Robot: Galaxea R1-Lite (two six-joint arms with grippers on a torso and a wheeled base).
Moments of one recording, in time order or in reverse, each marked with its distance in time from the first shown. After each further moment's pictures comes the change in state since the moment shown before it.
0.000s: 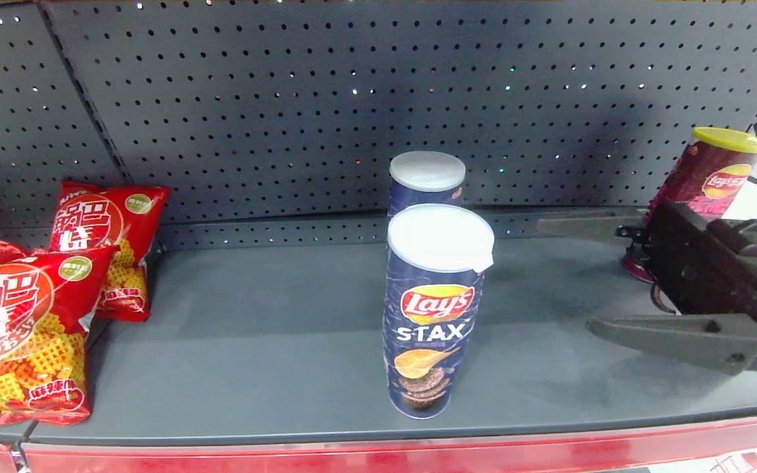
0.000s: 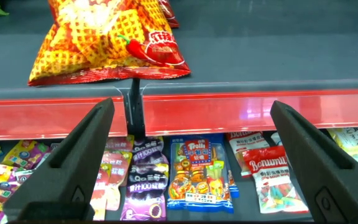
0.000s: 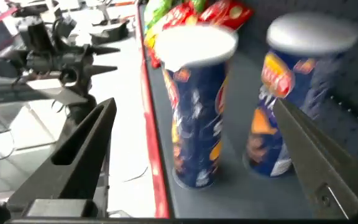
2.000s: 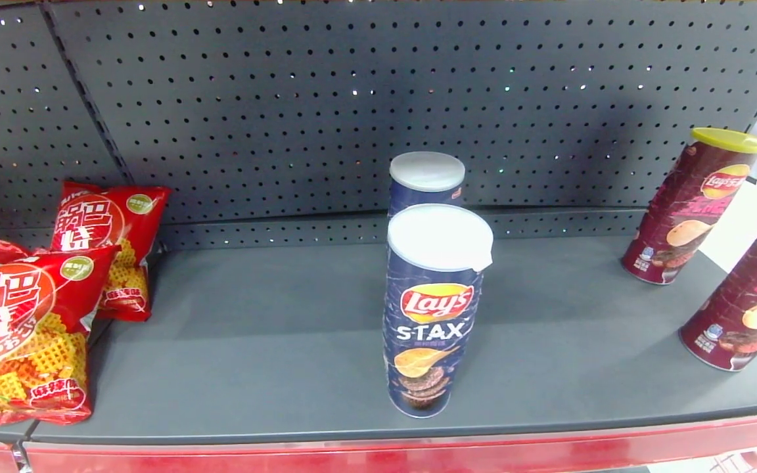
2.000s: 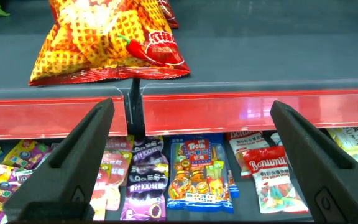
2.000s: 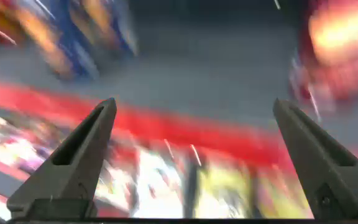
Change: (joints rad) left arm 0.000 0.000 0.000 0.000 0.000 0.000; right arm -0.420 -1.169 0.741 0.339 -0.634 0.111
